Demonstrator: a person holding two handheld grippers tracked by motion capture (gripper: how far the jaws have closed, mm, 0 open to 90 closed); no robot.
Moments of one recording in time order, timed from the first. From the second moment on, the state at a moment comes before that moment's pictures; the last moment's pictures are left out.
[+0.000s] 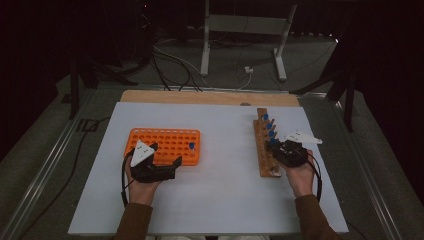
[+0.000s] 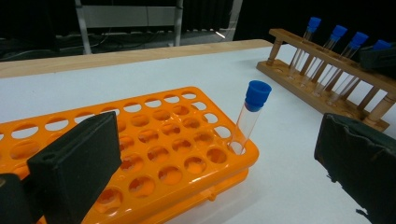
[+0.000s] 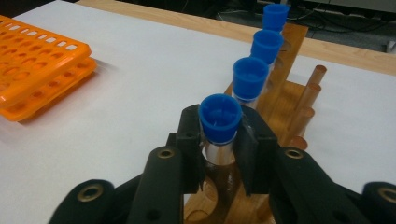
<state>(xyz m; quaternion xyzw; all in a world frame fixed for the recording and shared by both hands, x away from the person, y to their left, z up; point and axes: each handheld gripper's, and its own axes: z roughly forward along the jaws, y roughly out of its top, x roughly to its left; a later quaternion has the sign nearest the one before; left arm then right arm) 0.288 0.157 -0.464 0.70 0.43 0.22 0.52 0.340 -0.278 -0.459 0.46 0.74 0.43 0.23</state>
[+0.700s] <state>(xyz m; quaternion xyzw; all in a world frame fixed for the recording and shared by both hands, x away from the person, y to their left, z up) 0.287 0.154 -0.462 0.71 0.43 0.22 0.51 0.335 -0.279 -0.449 0.46 0.73 0.44 0.25</state>
